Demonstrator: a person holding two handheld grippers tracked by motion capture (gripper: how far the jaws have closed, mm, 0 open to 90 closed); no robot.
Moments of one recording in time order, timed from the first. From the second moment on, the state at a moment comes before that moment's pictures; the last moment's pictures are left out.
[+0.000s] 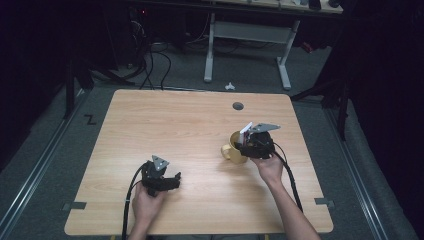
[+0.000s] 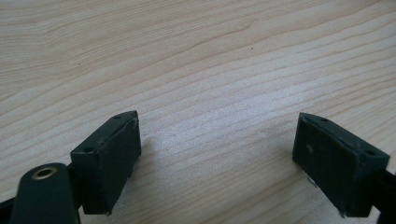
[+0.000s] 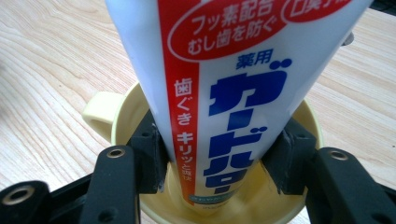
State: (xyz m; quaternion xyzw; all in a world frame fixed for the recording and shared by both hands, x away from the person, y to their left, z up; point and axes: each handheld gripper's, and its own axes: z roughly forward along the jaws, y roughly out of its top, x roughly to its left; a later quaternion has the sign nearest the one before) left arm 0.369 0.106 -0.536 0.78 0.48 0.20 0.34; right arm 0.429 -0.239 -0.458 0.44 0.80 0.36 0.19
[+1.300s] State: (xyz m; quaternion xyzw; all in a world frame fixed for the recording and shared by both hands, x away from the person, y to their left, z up) left arm 0.369 0.106 -0.536 0.78 0.48 0.20 0.34; right arm 0.430 -0.232 -0.459 0.44 0.80 0.35 0.21
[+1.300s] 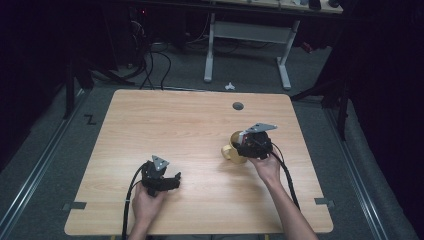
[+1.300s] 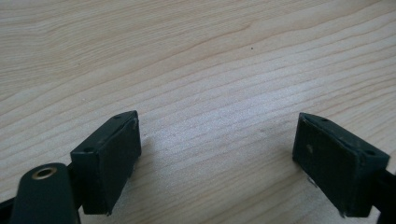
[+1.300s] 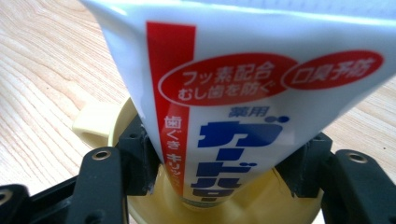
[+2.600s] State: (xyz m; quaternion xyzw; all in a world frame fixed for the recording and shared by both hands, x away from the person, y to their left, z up) left arm 0.369 0.106 -0.536 0.78 0.48 0.20 0.34; right arm 0.418 -0.238 -0.442 0.43 0.79 0.38 0.21
